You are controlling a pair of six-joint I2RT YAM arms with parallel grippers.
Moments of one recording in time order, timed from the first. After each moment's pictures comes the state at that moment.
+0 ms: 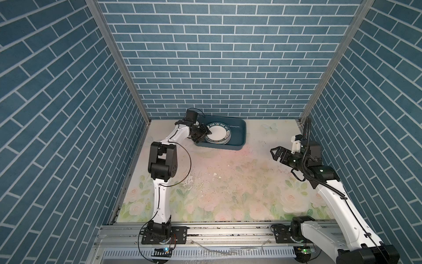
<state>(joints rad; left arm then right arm) -0.21 2.22 1.87 -0.64 0.44 -0.77 0.16 0.96 0.89 -0.57 -0.22 0.49</state>
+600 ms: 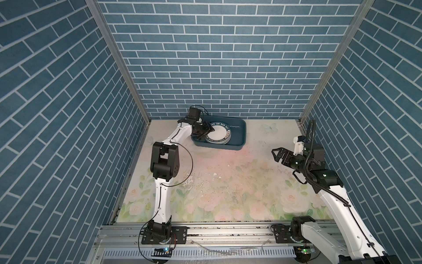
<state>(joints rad) -0.24 2.25 1.98 -0.67 0.42 -0.76 0.16 0.89 0.87 -0.57 -0.22 0.49</state>
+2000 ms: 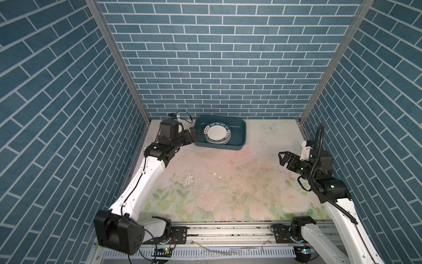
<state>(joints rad) -0.25 1.20 1.15 -0.47 0.00 -0.44 0.16 0.75 0.86 -0.66 -0.06 0.49</state>
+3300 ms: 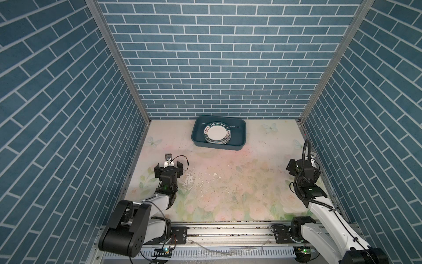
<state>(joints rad) -0.18 1.29 0.20 0.75 -0.47 0.05 0.14 0.86 0.40 -0.01 0.58 0.23</state>
